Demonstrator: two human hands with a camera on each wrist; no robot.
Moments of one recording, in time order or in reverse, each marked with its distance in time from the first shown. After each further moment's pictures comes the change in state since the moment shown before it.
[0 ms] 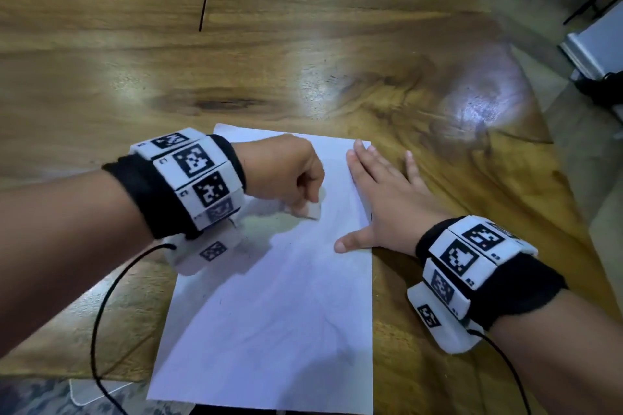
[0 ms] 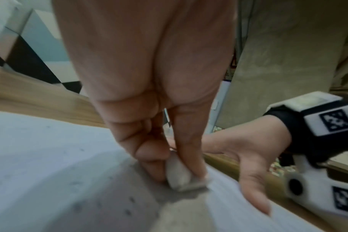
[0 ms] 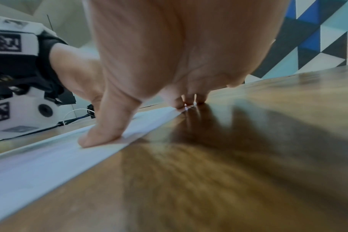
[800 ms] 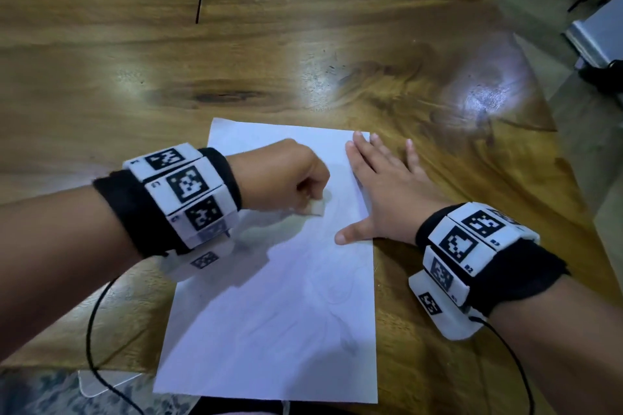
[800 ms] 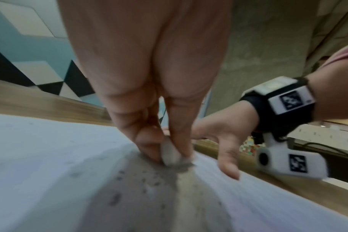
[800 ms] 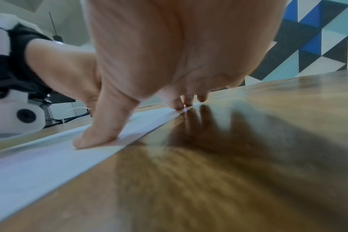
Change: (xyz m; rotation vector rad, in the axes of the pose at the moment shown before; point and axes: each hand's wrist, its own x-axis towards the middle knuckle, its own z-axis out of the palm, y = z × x) left_hand -0.007 0.000 0.017 0.066 0.090 0.122; right_hand 0.001 0.000 0.002 -0.036 0.002 0.000
